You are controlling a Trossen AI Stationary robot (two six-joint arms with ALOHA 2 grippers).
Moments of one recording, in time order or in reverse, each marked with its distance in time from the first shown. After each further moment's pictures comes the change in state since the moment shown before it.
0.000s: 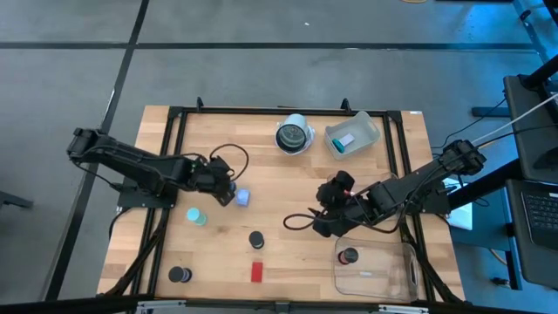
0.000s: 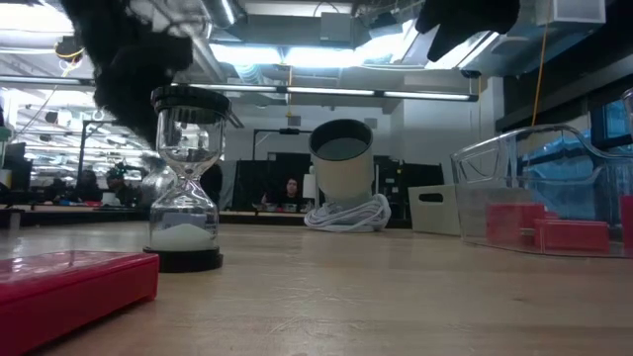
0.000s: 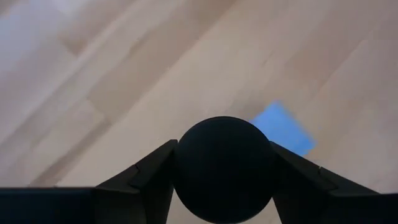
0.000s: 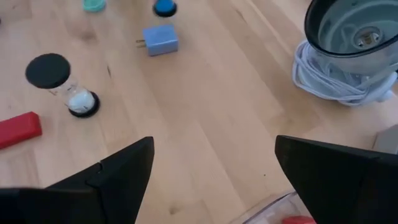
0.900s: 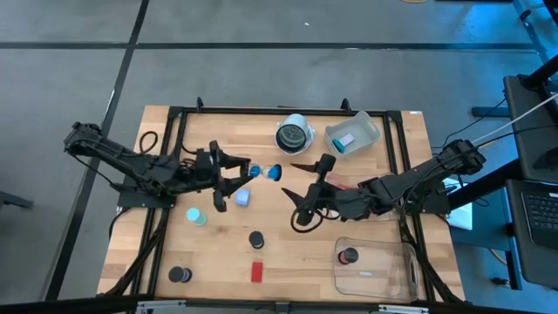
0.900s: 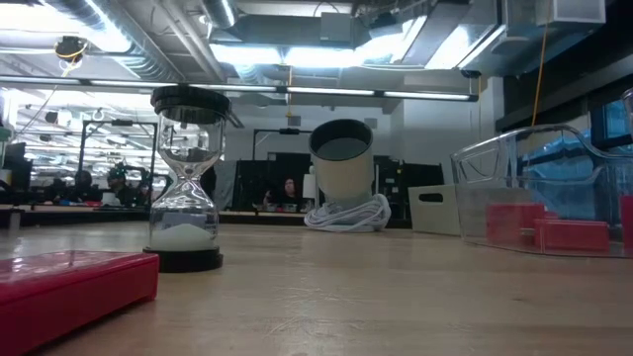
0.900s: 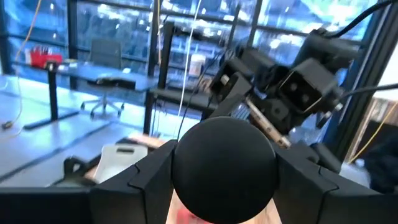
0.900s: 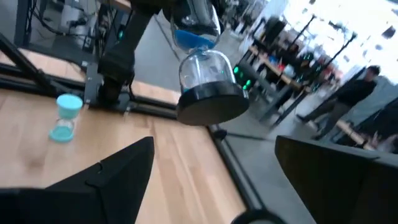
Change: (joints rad) left arm -0.193 -0.152 0.075 1.065 -0.190 0.728; right arm -0.042 0.001 0.000 0.808 0.282 -1.067
